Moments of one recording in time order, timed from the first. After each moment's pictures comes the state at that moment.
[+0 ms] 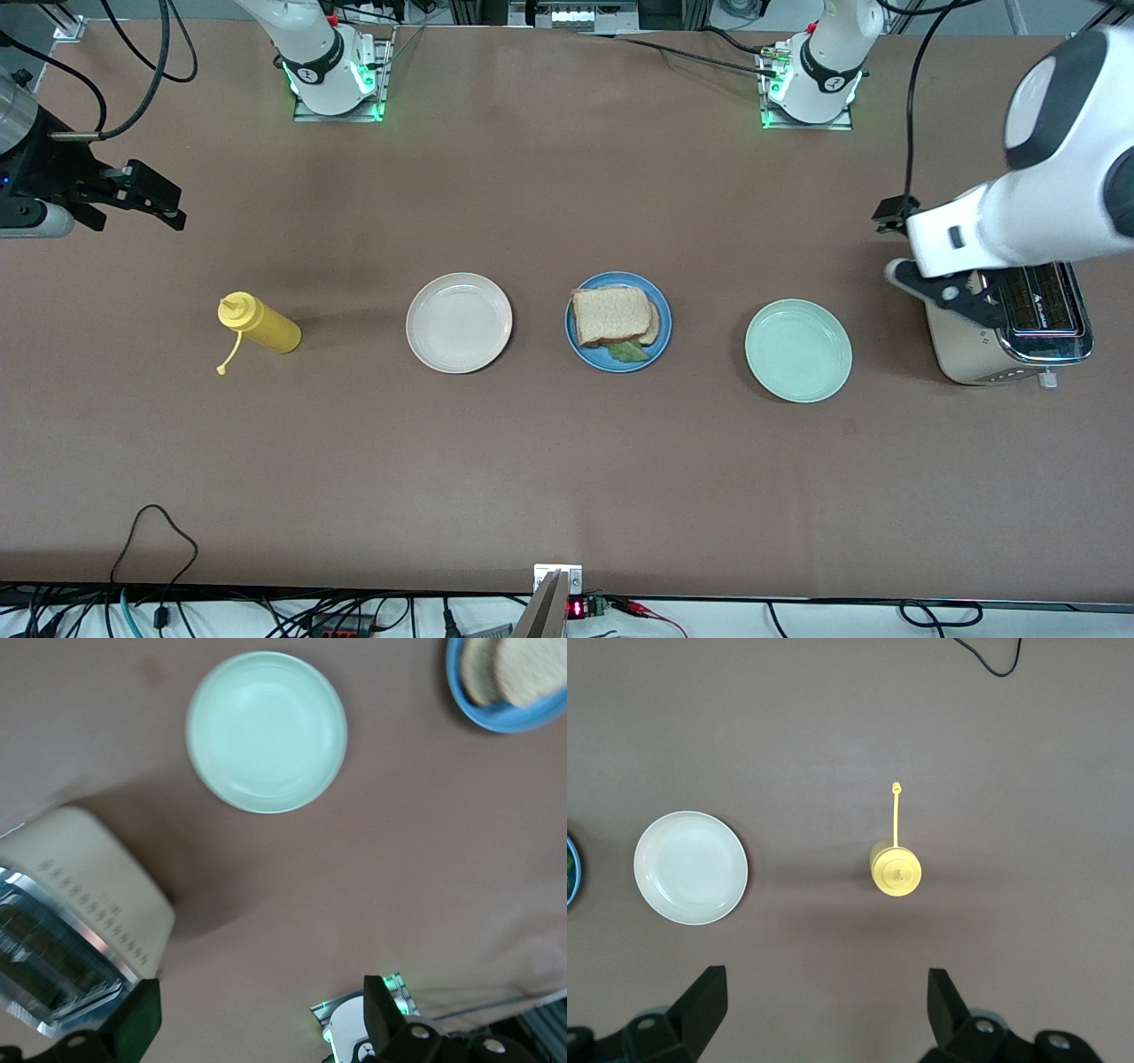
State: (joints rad) left arm 0.08 0.25 -0.25 -1.40 0.12 1.32 0.26; right arm 0.00 0.04 0.08 -1.53 0.00 1.60 0.07
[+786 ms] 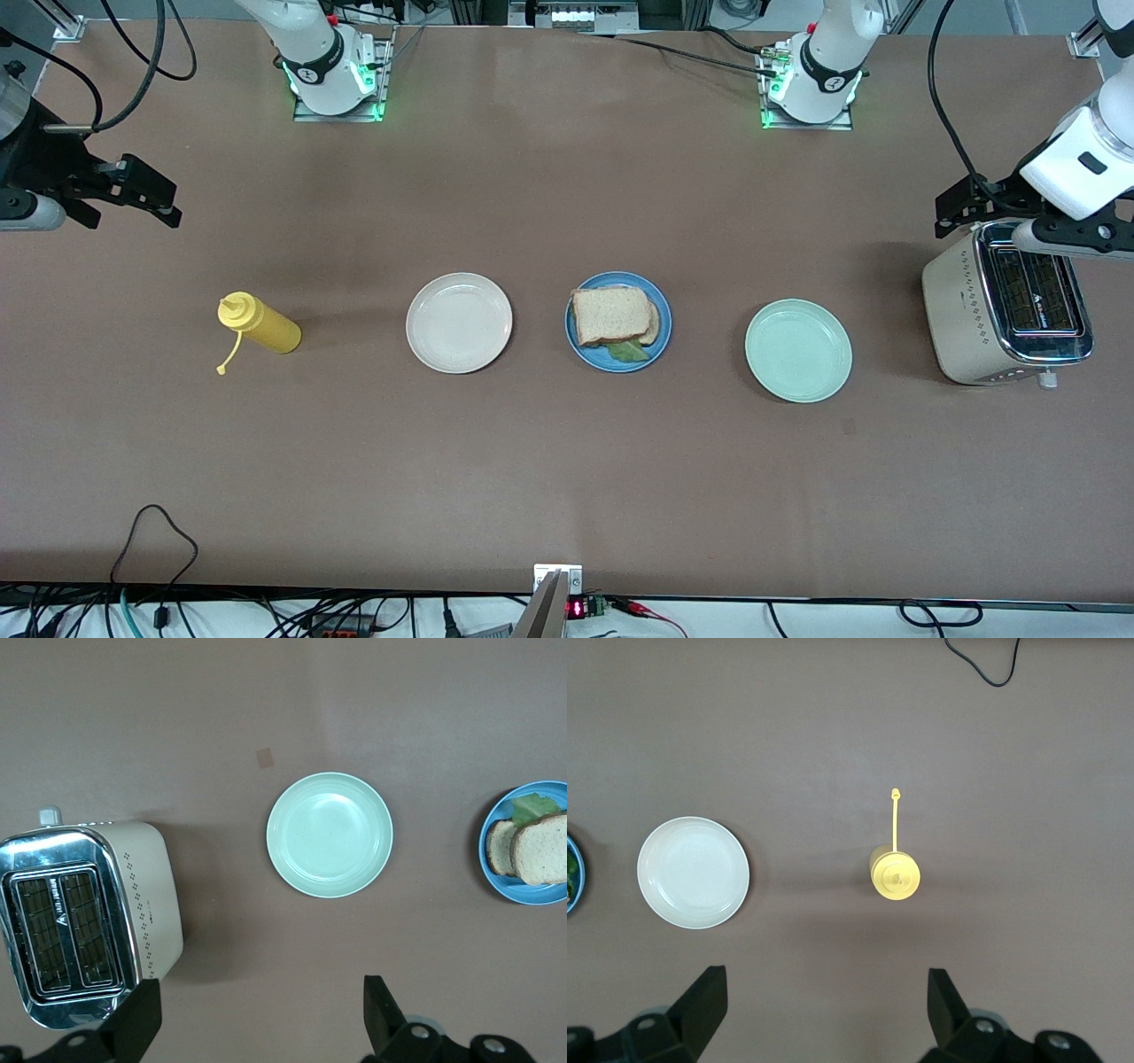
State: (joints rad) left arm -0.02 -0.01 -0.03 -1.66 0.02 1.64 0.05; right arm 0.00 0.02 0.08 -1.53 0.00 1.60 0.07
